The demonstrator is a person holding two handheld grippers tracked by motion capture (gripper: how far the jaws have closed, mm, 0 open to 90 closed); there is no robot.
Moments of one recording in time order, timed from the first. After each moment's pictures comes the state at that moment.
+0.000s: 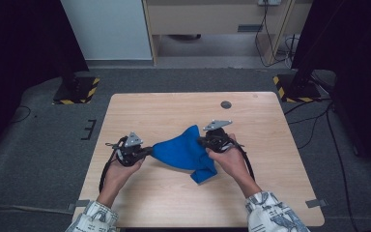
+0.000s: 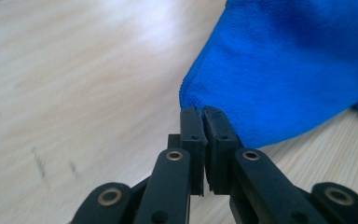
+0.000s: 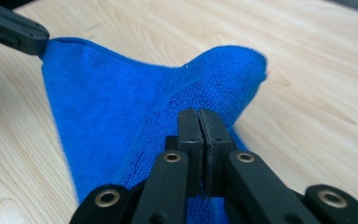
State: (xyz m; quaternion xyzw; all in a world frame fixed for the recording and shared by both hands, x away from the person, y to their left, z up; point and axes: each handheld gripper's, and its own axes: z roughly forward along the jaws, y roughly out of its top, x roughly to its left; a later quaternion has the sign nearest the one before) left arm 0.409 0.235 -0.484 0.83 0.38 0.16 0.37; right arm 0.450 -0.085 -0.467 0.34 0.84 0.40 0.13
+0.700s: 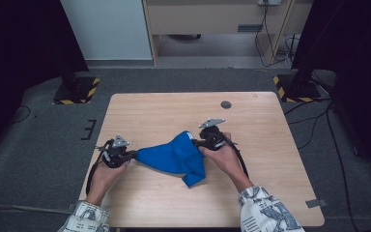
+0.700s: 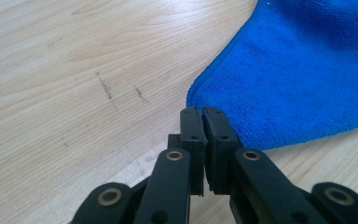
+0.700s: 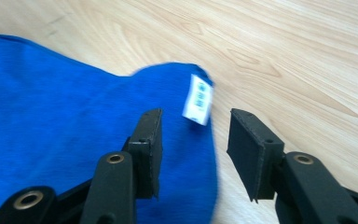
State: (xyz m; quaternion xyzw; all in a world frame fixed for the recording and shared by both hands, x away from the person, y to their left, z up) left arm 0.409 0.280 -0.498 0.83 0.43 0.17 0.32; right arm 0.471 -0.077 -0.482 0.39 0.83 0.38 0.14
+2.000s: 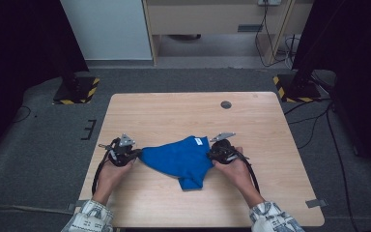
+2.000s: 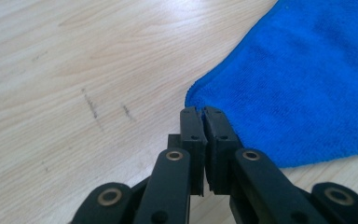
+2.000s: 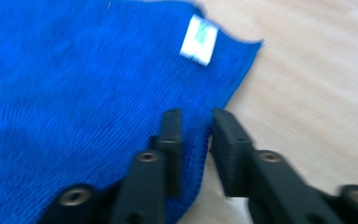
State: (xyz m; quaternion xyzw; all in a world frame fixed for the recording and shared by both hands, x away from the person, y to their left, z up) left arm 0.417 0.258 -0.501 0.83 0.42 0.18 0.33; right arm 0.438 -0.114 -0.507 0.42 0.83 0.34 0.14
